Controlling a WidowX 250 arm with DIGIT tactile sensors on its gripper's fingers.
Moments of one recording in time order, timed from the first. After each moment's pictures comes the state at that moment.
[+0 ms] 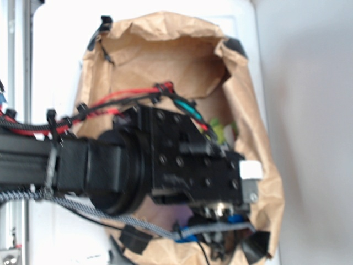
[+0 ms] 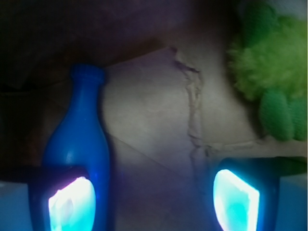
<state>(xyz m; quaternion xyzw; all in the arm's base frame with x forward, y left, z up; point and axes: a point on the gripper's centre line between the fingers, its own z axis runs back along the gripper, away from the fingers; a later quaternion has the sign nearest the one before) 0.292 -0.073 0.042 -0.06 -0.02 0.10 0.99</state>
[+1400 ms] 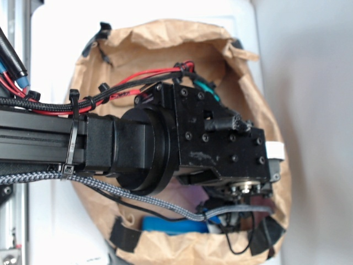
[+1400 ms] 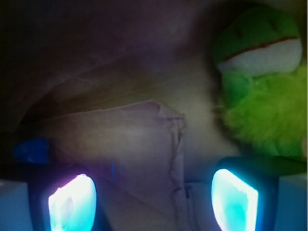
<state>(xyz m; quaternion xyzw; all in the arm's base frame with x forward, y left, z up) 0.303 -0.063 0.055 -0.06 -0.01 0.09 0.99</state>
